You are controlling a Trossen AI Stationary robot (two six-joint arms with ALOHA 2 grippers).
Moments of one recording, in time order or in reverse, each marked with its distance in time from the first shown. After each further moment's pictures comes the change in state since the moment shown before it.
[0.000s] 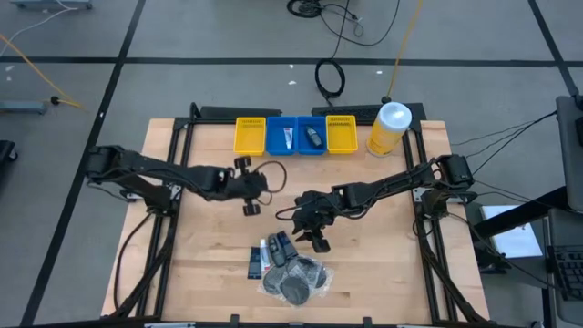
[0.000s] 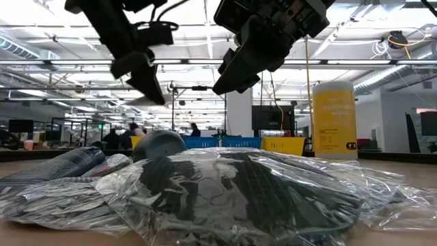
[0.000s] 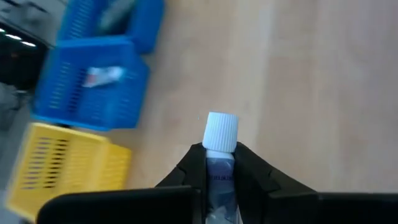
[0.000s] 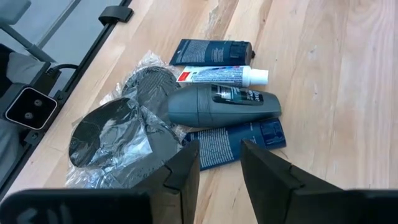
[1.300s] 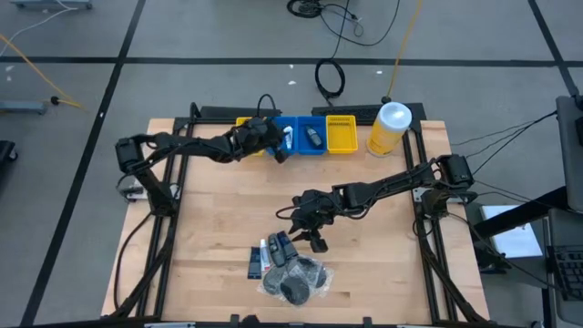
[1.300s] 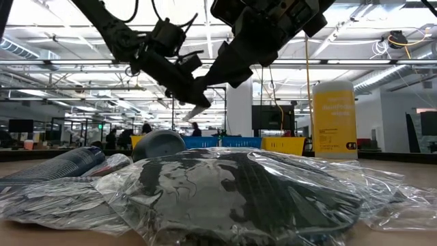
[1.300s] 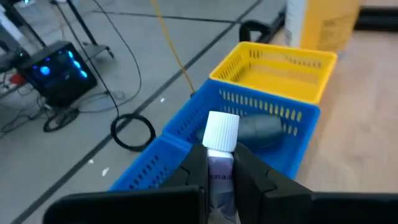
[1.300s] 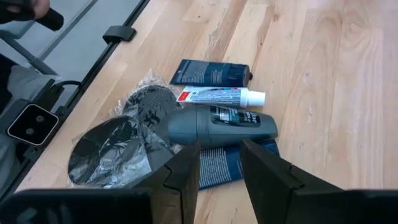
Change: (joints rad) left arm 0.484 0.271 0.001 0.862 0.236 0.109; right arm 0.000 0.000 0.000 0.067 0.002 -0.001
